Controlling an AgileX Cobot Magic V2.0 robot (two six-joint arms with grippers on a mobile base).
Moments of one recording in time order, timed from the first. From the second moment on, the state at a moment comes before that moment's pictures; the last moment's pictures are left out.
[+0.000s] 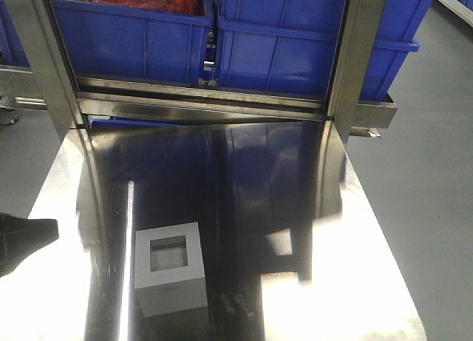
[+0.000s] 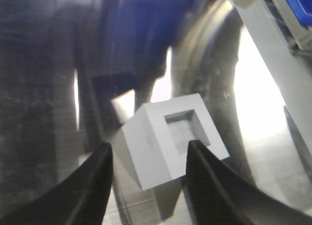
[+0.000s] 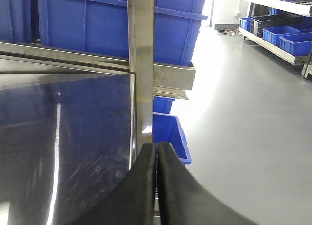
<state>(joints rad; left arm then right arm) 0.01 0.84 -0.63 -0.72 0.74 0.35 -0.02 -0.02 0.03 -0.04 0.21 -0.01</state>
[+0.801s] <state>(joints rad) -0.49 1.21 -0.84 -0.12 0.69 -0.24 -0.02 -0.02 0.03 -0.04 0.21 -0.01</state>
